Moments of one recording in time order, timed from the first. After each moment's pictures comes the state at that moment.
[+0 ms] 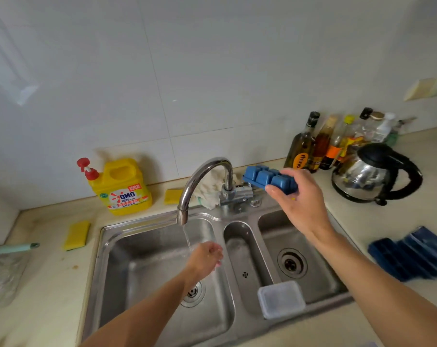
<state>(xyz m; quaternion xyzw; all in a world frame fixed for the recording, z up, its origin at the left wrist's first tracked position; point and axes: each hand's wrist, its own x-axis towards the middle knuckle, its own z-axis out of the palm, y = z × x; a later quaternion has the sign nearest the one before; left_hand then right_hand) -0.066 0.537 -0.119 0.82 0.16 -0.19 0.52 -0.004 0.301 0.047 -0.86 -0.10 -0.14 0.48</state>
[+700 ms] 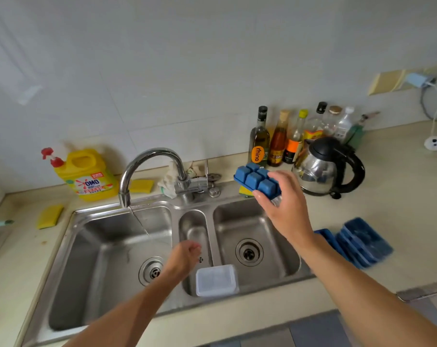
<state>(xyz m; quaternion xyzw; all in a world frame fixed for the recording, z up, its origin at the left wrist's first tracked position) -0.100 0.384 -0.104 0.87 0.19 -0.11 0.43 0.002 0.121 0.004 -0.84 -0.20 -0.24 0.44</state>
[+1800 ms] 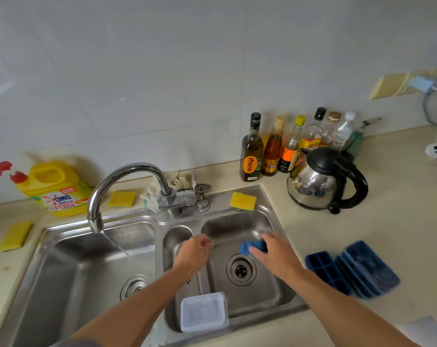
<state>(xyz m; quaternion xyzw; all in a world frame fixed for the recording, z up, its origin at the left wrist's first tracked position) 0.007 0.351 -0.128 0.91 0.15 -0.09 0.37 0.040 0.099 -0.092 -0.96 -0.13 0.11 0.23</state>
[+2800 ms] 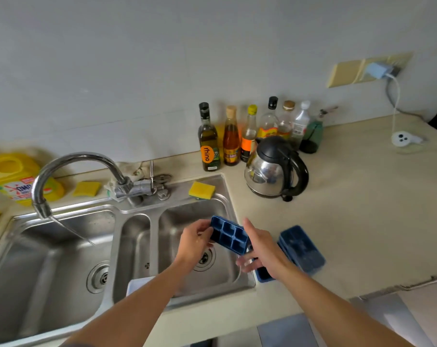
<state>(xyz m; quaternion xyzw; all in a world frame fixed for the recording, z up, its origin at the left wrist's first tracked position) 0.001 0.175 -0.099 0.78 0.16 -0.02 0.61 0.022 -0.026 -0.051 -0.73 0.09 0.33 0.59</state>
